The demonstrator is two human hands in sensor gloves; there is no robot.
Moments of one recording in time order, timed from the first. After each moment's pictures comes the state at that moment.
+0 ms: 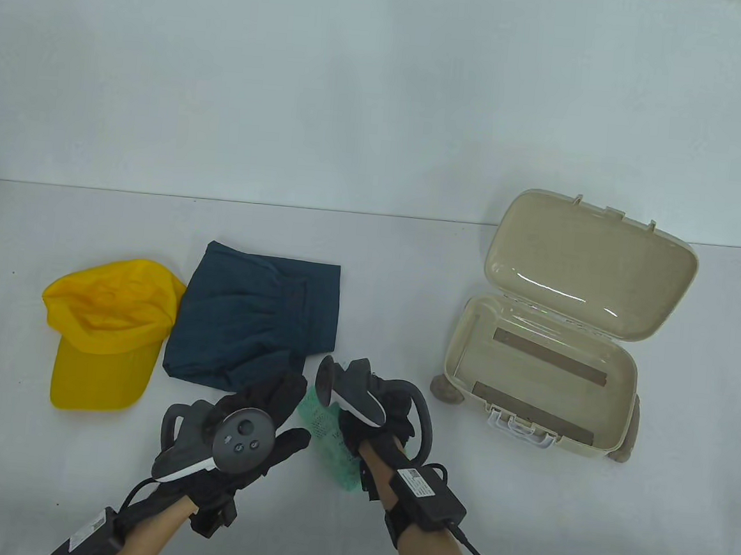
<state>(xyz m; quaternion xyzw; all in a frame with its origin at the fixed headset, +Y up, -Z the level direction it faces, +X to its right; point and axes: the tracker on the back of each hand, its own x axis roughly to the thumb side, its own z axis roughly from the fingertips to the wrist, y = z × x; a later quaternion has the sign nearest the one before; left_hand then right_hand) -0.162 -0.649 -0.264 0.00 -0.20 0.10 0.97 0.003 -0.722 -0.370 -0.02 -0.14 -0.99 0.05</state>
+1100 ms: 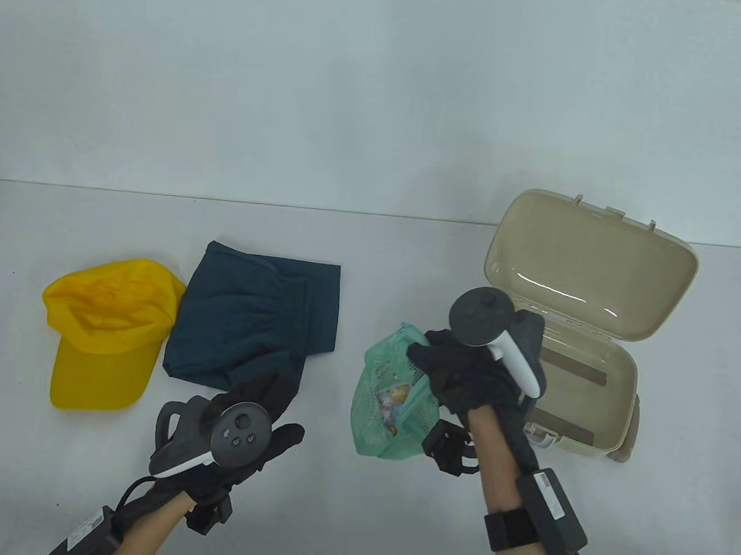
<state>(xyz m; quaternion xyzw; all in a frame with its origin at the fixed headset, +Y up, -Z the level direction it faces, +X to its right) -0.168 -0.651 -0.268 -0.01 -0.19 0.09 0.98 0.138 -0.552 -0.359 0.01 -0.12 -0.96 -0.27</state>
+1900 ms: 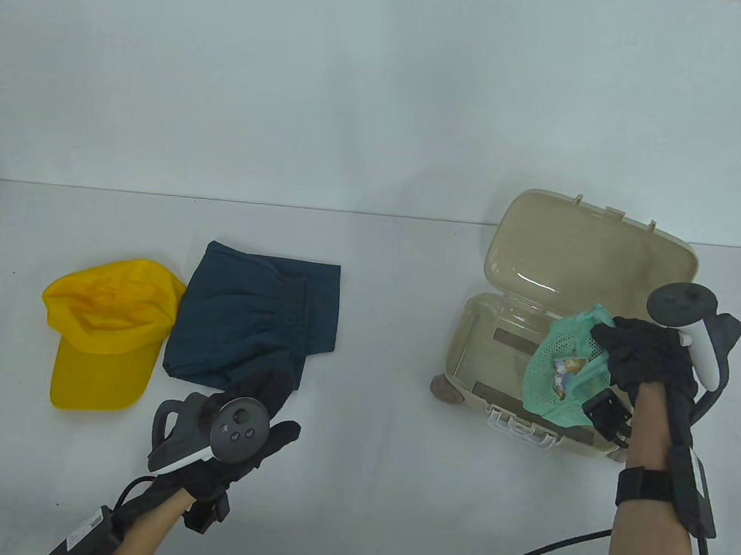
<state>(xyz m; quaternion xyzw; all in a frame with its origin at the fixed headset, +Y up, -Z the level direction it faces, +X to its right) -0.172 -0.653 -0.273 -0.02 -0.17 0.08 0.98 0.345 -0.587 -0.407 0.22 -0.10 -0.93 -0.26</state>
